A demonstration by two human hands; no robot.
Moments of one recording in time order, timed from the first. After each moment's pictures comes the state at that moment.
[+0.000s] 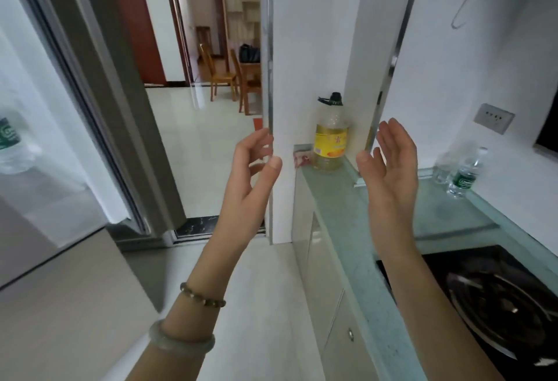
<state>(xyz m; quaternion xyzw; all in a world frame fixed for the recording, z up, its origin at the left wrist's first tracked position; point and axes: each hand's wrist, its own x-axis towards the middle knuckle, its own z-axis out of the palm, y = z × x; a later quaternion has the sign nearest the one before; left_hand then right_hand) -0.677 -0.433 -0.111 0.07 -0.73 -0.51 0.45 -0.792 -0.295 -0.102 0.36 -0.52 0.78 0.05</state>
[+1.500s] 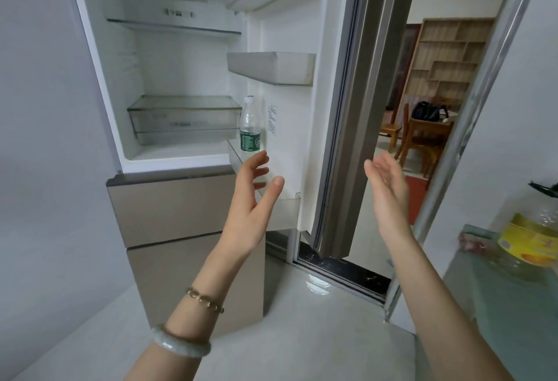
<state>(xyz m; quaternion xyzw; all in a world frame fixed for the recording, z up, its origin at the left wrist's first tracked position) -0.451 -0.525 -0.089 0.31 -0.67 -0.31 0.60 -0.680 -0.533 -0.089 0.48 -0.50 0.70 -0.17</state>
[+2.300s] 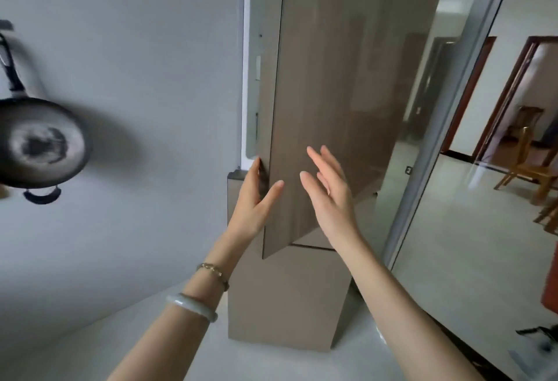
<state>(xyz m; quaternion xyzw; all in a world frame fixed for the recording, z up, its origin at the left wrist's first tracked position) -0.269 -0.600 -0.116 0.47 -0.59 -0.23 0.61 -0.421 -0.605 -0.078 0.71 -0.32 0.56 -0.30</state>
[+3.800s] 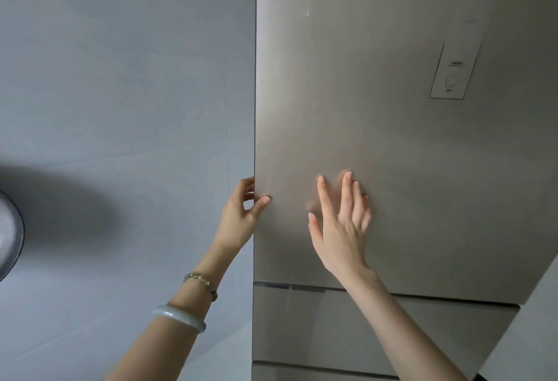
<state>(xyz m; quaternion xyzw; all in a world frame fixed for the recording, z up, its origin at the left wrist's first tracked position) -0.018 -0.965 -0.113 0.53 -0.57 -0.17 0.60 -0.211 -0.984 -0.125 0.73 -0.50 0.42 0.20</state>
